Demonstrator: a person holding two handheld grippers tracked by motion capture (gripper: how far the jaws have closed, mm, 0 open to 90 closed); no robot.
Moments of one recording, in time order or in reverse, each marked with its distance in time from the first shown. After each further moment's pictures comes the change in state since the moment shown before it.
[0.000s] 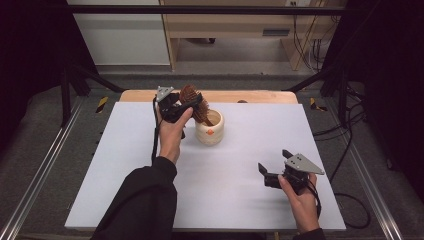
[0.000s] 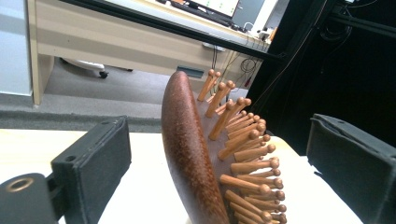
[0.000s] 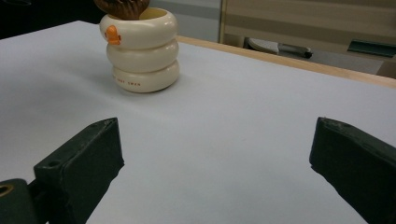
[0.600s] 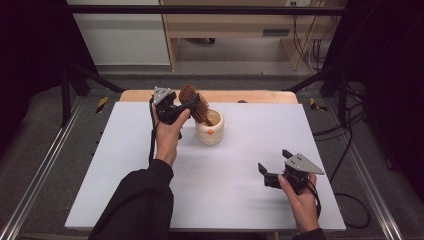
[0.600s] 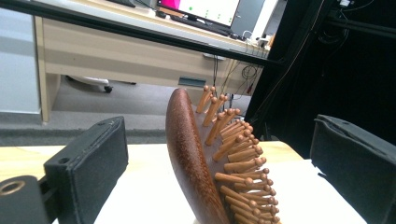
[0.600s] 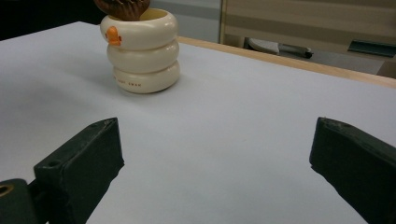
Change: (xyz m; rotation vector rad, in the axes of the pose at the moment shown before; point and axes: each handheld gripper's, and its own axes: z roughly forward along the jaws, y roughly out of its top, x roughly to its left) left arm -0.002 0.004 -0.015 -0.039 0.009 0.062; right arm 0.000 0.000 0.000 -0.001 0.001 0.000
